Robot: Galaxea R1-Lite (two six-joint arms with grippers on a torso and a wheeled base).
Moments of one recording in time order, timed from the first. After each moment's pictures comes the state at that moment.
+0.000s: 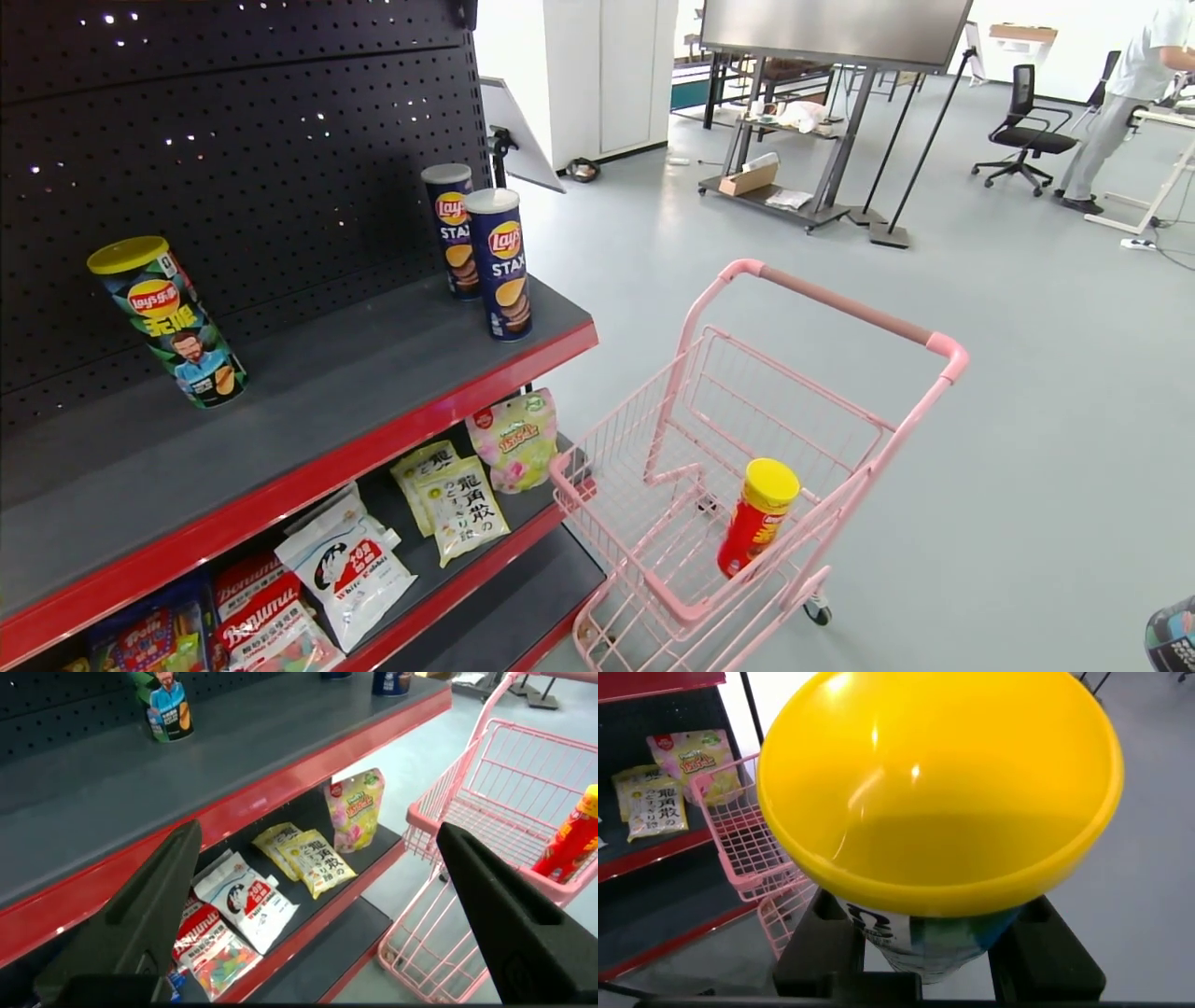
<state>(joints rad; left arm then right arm) 0.00 0.00 0.00 0.00 -0.03 0.04 0.34 0.43 -0.52 0.24 -0.30 -0.14</state>
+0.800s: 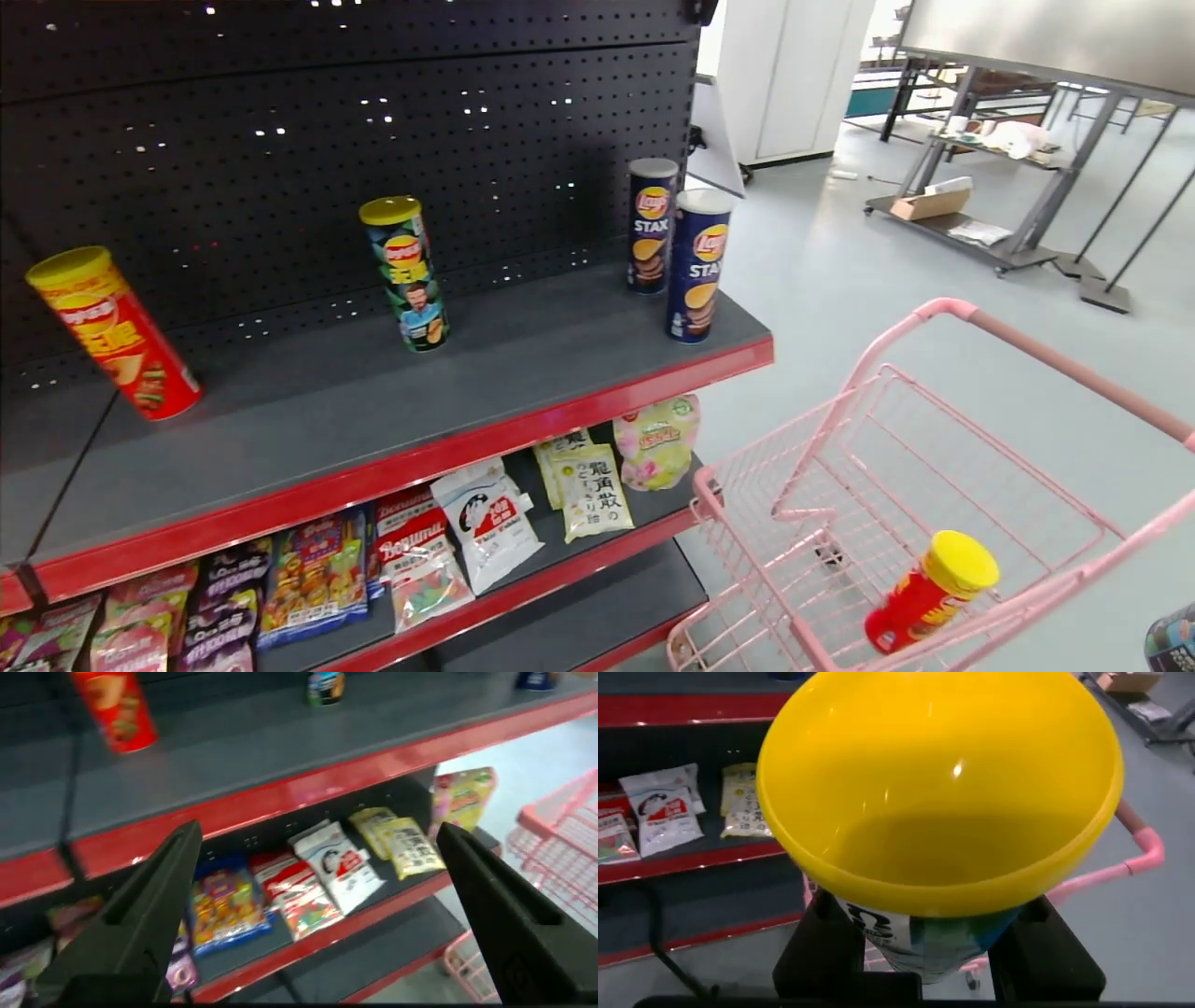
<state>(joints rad) 0.00 0.00 0.00 0.00 -0.04 0.04 0.33 0.42 -0.49 0.24 -0.31 -0.14</state>
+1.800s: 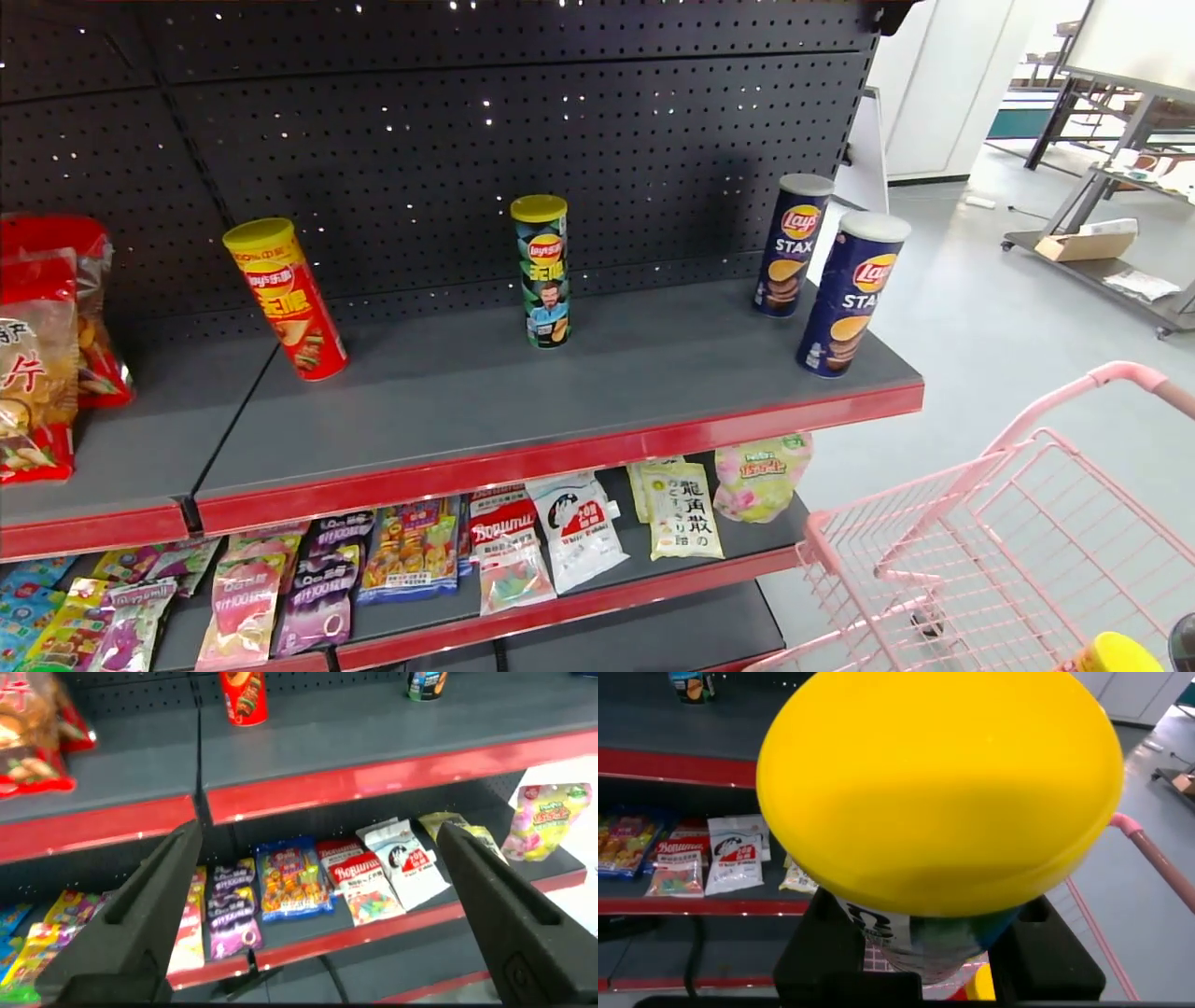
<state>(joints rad) 0.00 0.00 0.00 0.00 -0.03 0.04 0.33 0.24 -0.47 0.24 -0.25 -0.19</state>
